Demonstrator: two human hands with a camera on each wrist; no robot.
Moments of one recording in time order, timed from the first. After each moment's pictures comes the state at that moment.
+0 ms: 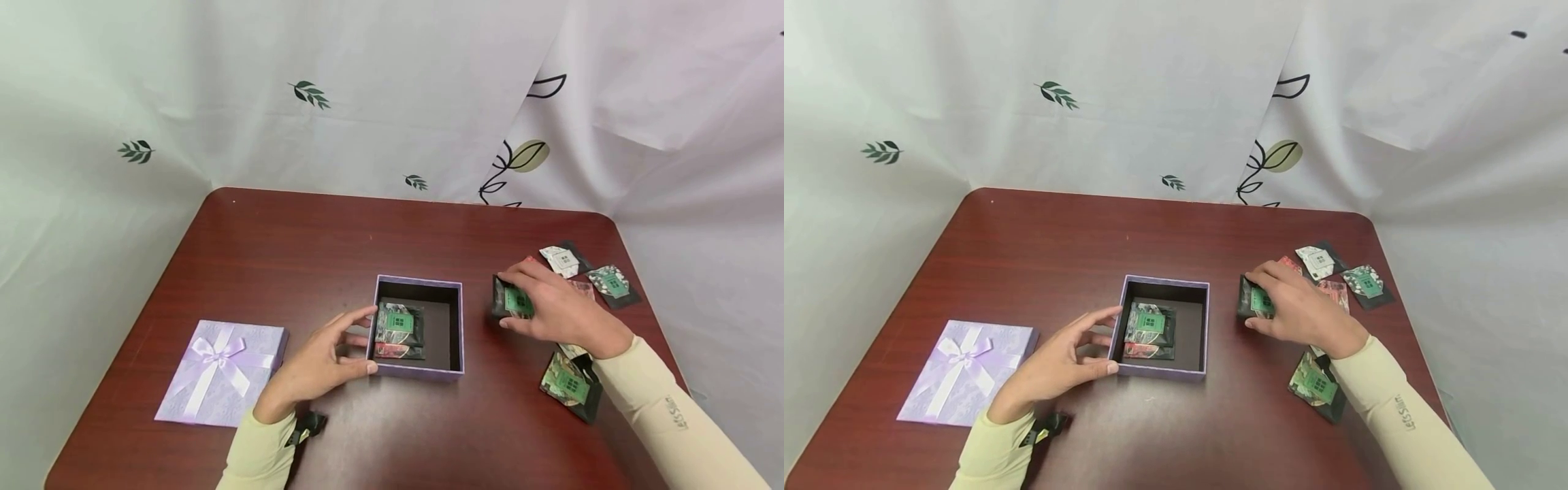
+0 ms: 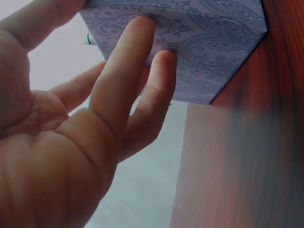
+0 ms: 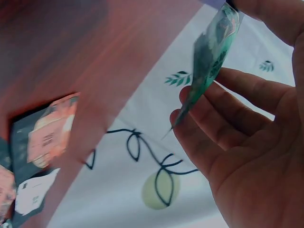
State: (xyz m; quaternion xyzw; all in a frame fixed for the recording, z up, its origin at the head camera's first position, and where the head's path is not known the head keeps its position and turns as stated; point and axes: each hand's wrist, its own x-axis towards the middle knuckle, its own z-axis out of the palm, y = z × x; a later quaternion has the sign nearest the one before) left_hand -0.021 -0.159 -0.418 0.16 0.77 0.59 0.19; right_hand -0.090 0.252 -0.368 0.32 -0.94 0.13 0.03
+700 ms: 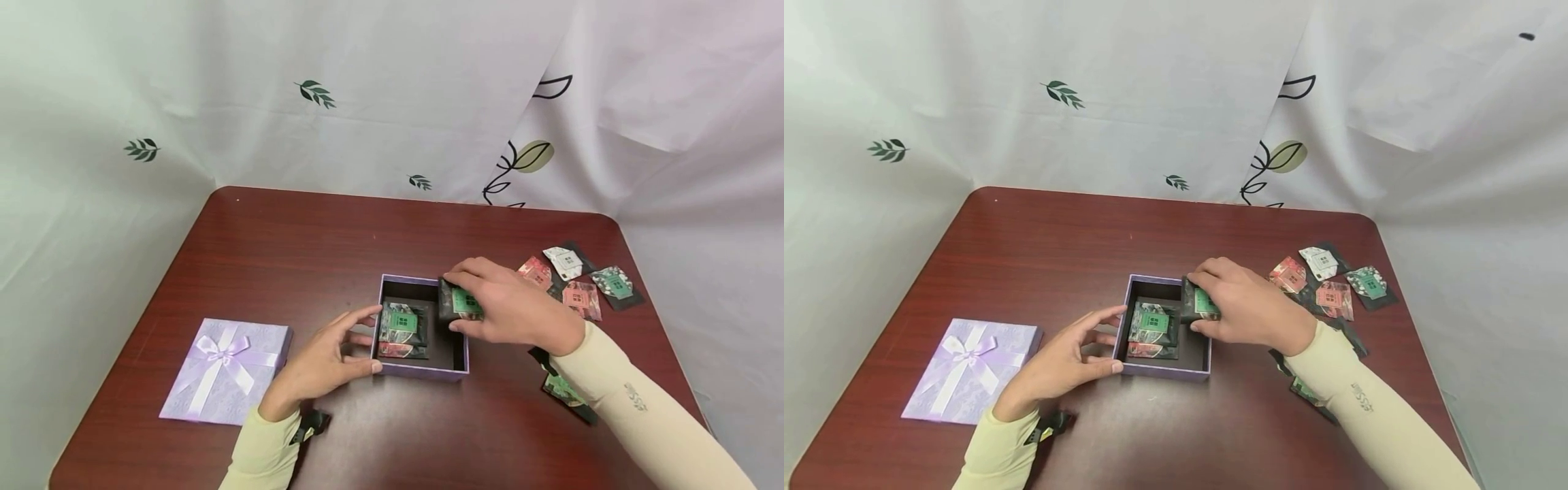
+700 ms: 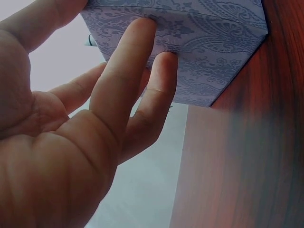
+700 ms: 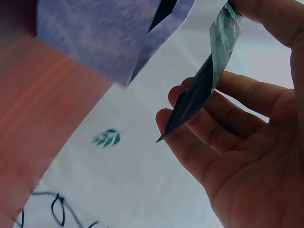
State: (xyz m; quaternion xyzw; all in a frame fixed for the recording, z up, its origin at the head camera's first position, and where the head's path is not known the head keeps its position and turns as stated) left_hand -0.021 -0.161 -0.415 0.16 0.77 0.59 0.20; right_hand -0.084 0.168 -0.333 0.39 -0.91 0.11 0.02
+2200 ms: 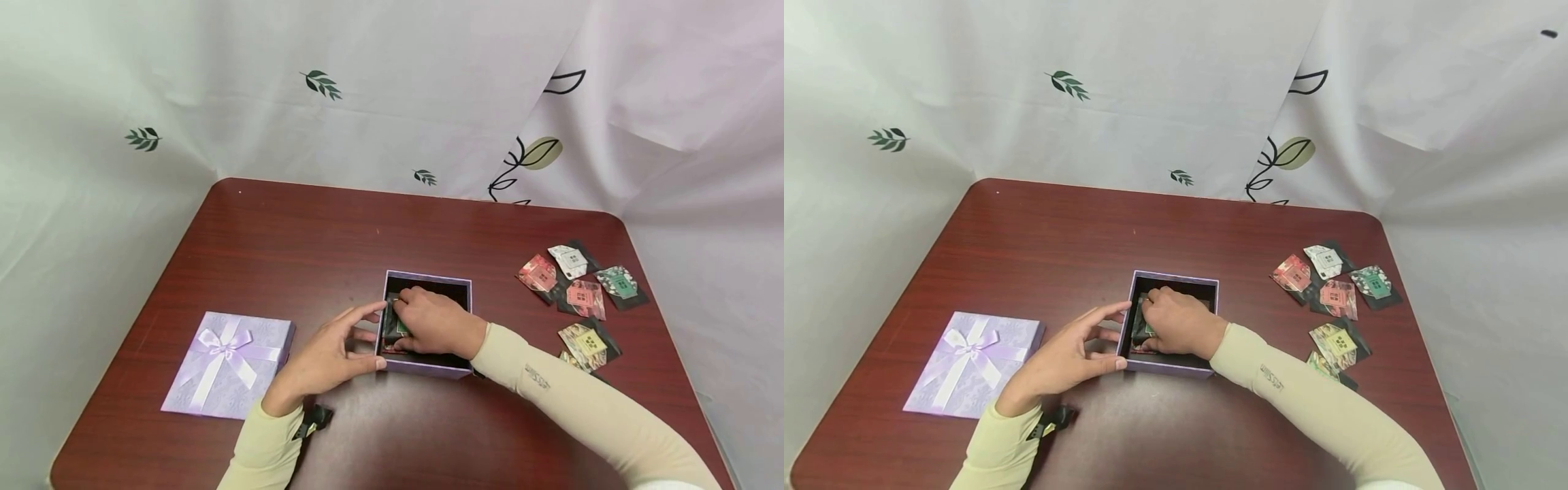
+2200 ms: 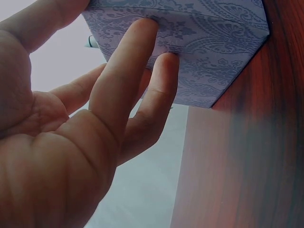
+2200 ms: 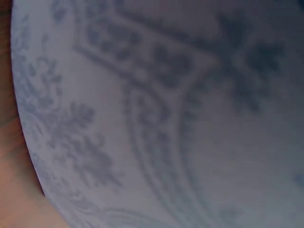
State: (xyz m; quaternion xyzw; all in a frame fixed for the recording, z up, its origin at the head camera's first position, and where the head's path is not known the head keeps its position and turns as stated) left_hand -0.024 -0.162 -0.412 0.16 0.77 0.59 0.21; right_hand -0.092 0.072 -0.409 0.45 -0.89 0.00 -0.05
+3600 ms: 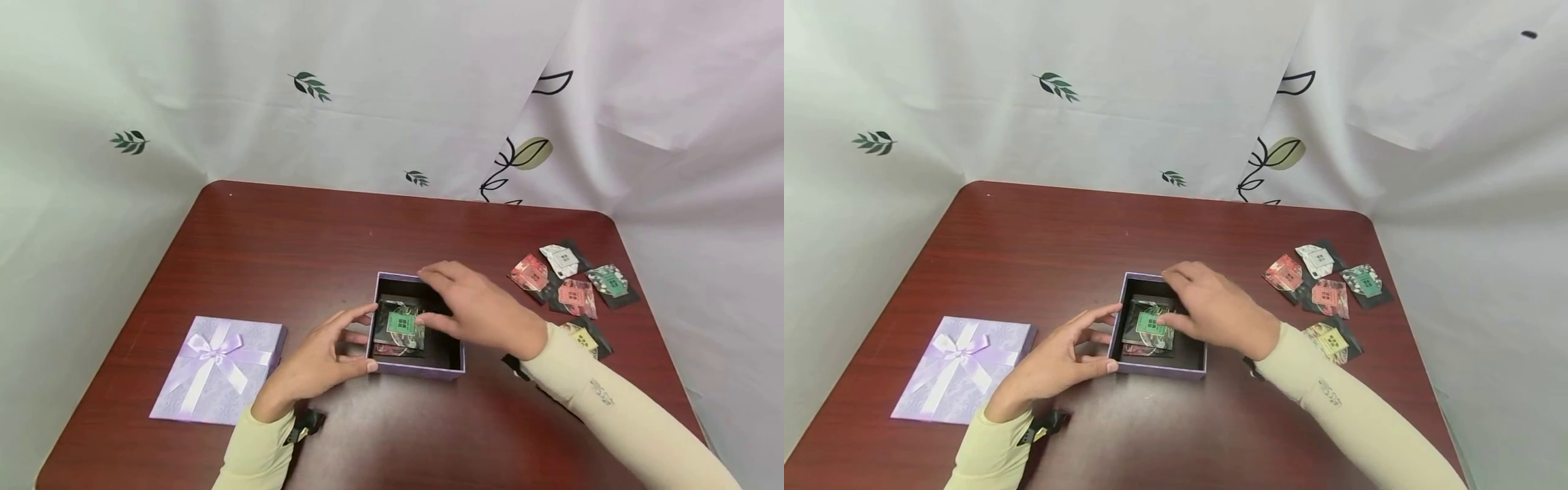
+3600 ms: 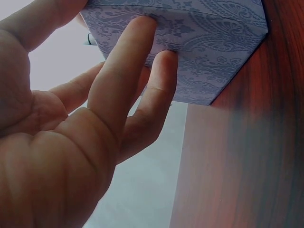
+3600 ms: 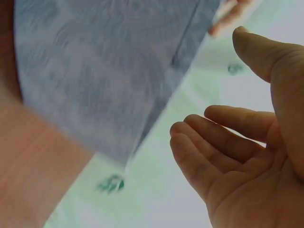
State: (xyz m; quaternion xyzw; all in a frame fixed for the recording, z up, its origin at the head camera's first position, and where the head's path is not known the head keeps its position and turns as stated) left_hand -0.023 -0.160 -0.418 0.15 0.76 0.60 0.20; right_hand -0.086 0.133 -0.348 0.38 -0.92 0.12 0.01
